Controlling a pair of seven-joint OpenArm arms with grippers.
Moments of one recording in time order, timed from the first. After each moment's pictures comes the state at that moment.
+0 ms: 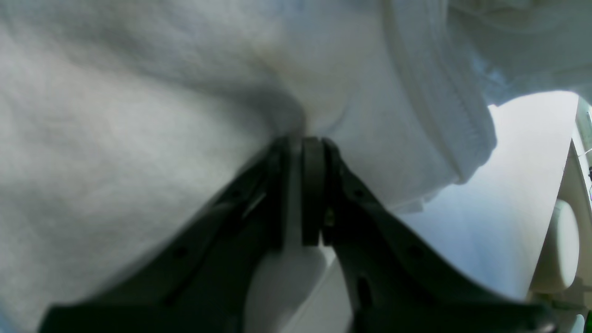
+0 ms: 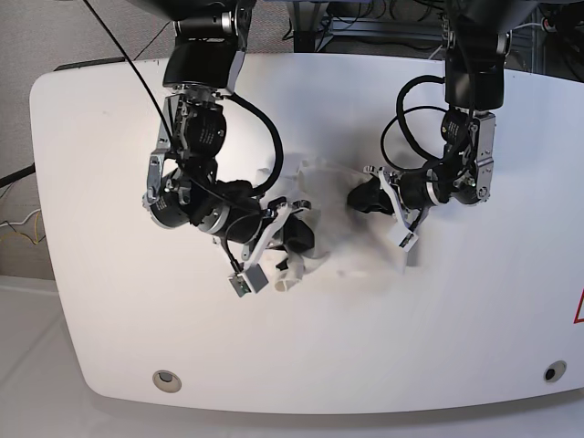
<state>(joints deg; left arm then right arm) -12.7 -11.0 0.9 59.6 -34.8 -43.7 47.9 11.7 -9.0 6.4 100.0 35.2 20.9 -77.4</state>
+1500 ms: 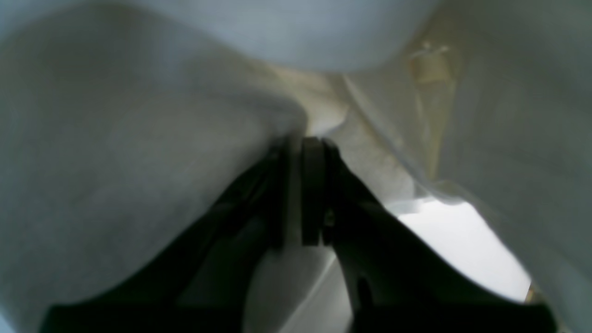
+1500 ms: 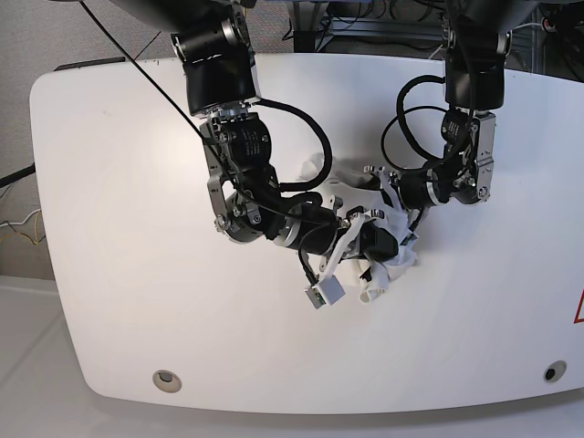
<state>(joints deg) -12.7 -11.1 0.9 59.6 -34.9 -43.7 47.8 16.2 -8.5 -12.6 87.9 45.8 13.4 -60.3</state>
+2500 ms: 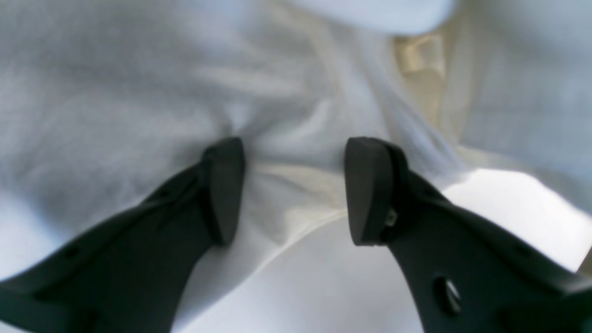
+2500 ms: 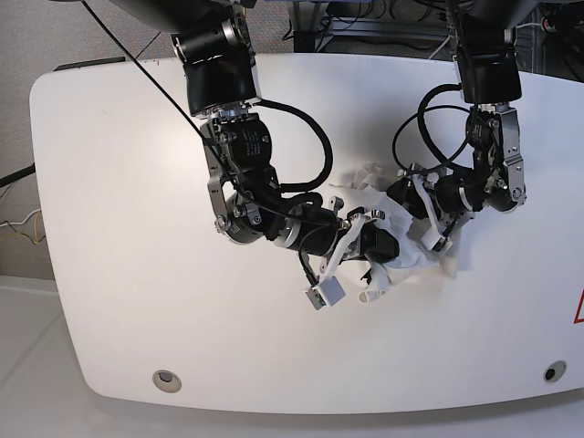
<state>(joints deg) -11.4 -12.4 -9.2 73.0 -28.9 -42.3 63.1 16.3 -8.6 -12.7 87.9 45.8 13.4 -60.2</state>
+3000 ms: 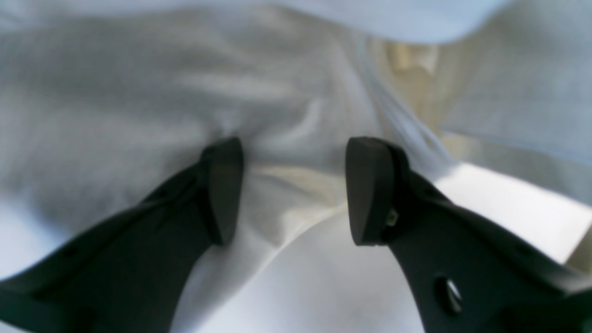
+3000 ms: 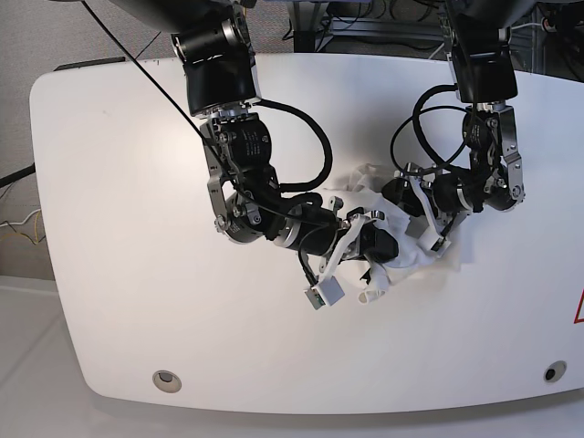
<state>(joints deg) -11.3 -10.6 -11.1 73.8 -33.2 -41.9 66.7 16.1 -8.6 -12.6 87.9 45.8 13.4 -60.2</state>
